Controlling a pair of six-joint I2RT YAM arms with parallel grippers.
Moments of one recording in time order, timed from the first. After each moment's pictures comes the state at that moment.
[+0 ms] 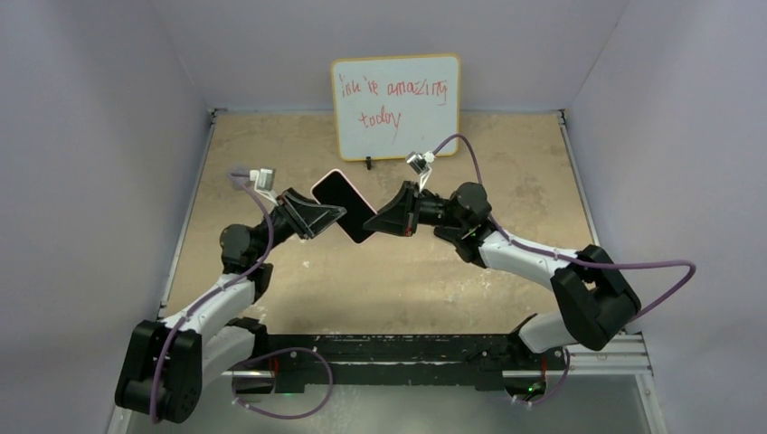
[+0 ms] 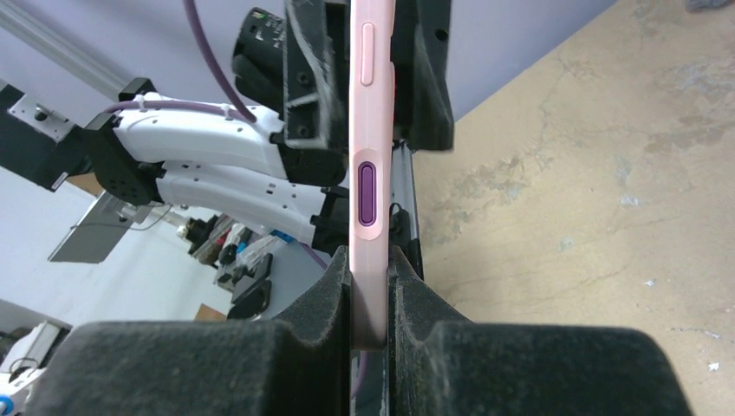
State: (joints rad) left arm -0.23 1.01 0.31 1.12 0.71 -1.20; right arm 0.65 1.44 0.71 0.92 -0.83 0.92
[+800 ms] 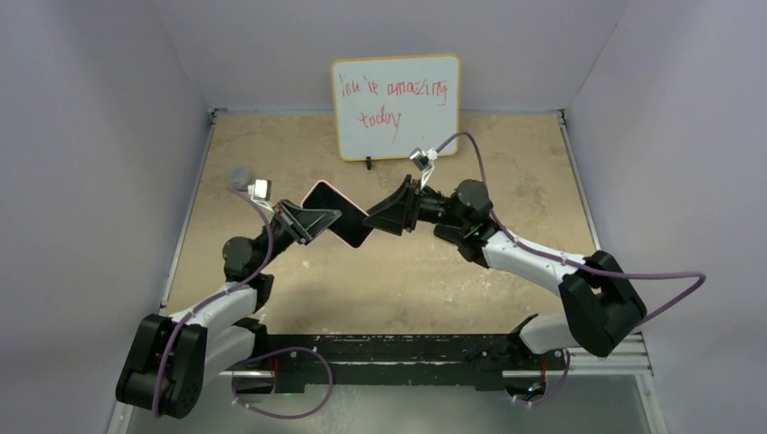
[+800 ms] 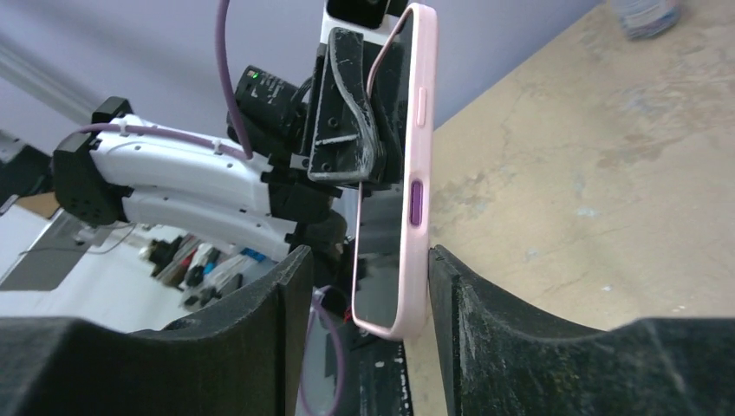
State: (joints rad) left arm -0.23 1.07 0.21 1.27 0.65 -1.35; right arm 0.64 1.42 0.77 0.79 -0.80 0.85
